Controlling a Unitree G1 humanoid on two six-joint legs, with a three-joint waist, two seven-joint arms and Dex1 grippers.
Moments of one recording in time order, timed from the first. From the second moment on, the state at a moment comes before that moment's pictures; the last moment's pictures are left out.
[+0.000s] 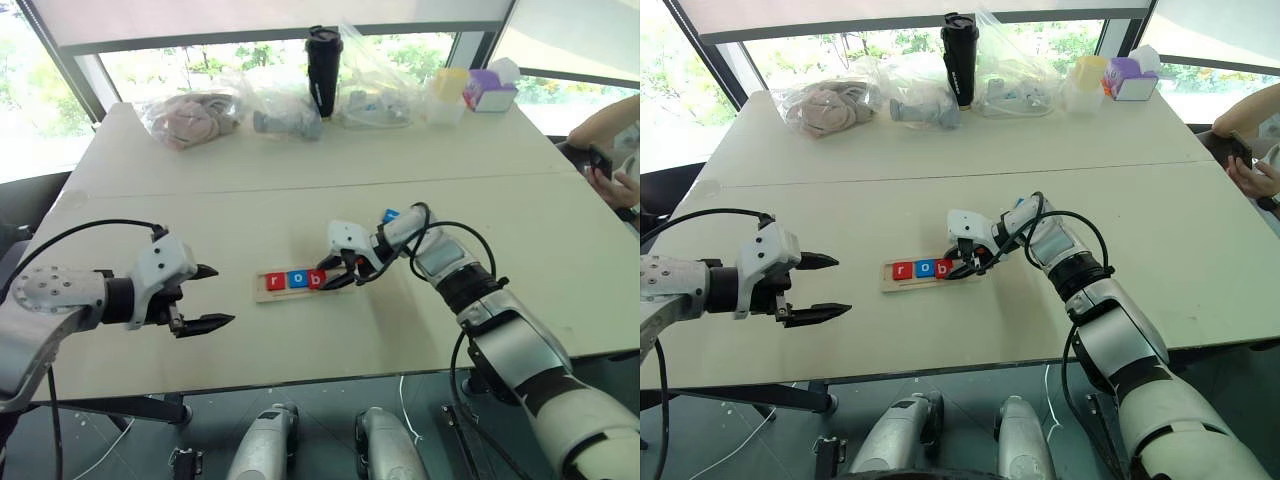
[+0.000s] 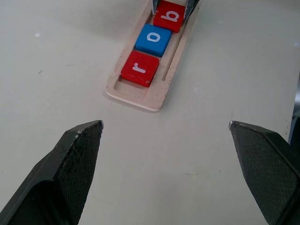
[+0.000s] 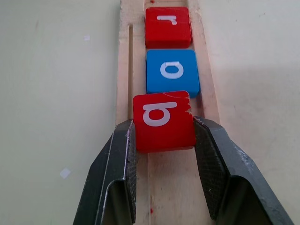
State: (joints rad) left arm -0.11 1.05 0.16 -0.47 -0.51 0.71 -1.00; right arm -0.98 -0.35 0.45 0.72 -0.02 0.08 1.35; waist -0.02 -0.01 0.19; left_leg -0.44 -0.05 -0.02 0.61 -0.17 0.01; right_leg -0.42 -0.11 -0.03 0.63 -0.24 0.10
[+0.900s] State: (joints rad) left arm -0.14 1.02 0.14 -0.48 -0.51 0.72 -0.97; right arm -1.01 -0.26 0.42 0.79 -0.06 0.05 1.30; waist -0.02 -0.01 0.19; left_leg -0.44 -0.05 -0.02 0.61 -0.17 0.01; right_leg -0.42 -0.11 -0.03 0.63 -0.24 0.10
